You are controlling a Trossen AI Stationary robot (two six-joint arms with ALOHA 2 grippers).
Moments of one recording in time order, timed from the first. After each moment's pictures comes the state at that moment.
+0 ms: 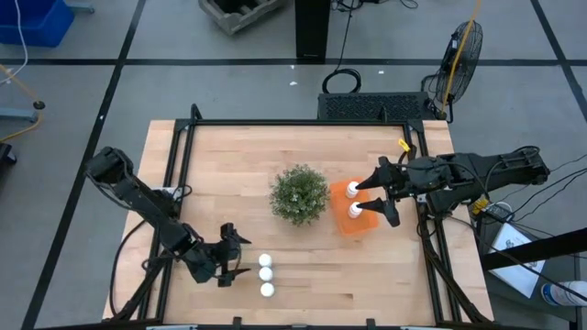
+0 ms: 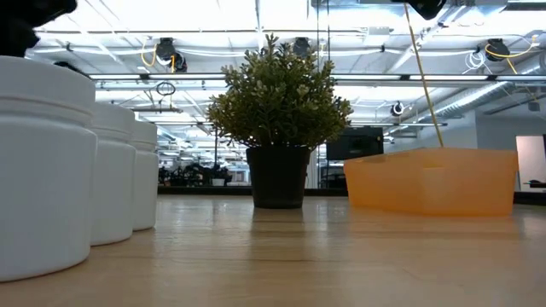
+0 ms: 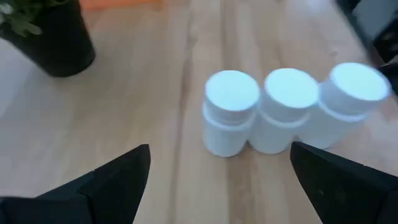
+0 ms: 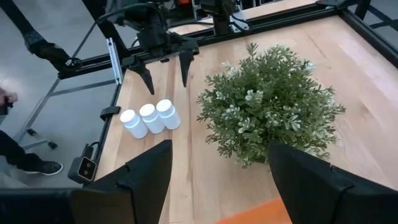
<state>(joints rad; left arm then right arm) -0.79 1.43 0.55 0.10 -0.59 -0.57 0.19 0.89 0.99 -0.59 0.08 0.33</state>
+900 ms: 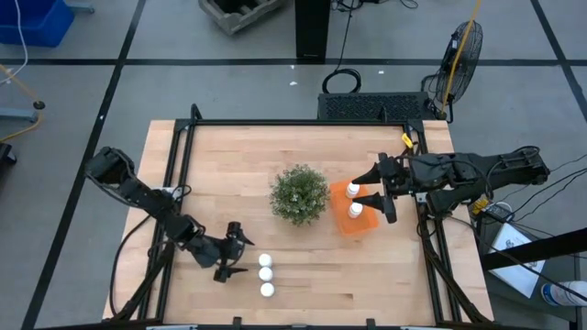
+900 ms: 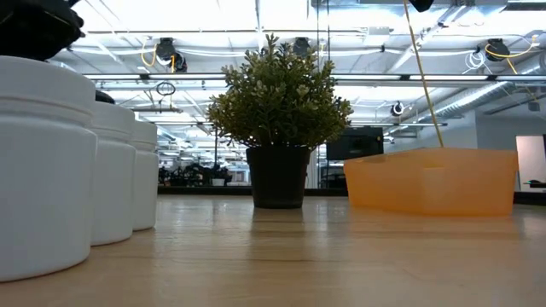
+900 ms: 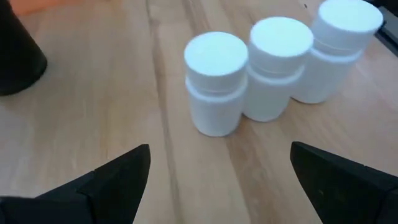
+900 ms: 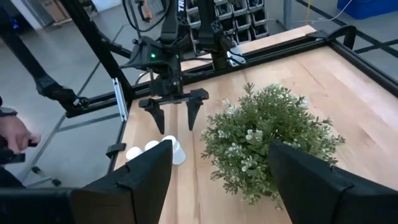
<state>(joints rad) -0.68 1.43 0.43 0.30 -0.35 -0.27 0.19 0.89 0.99 -0.46 0.13 0.37</state>
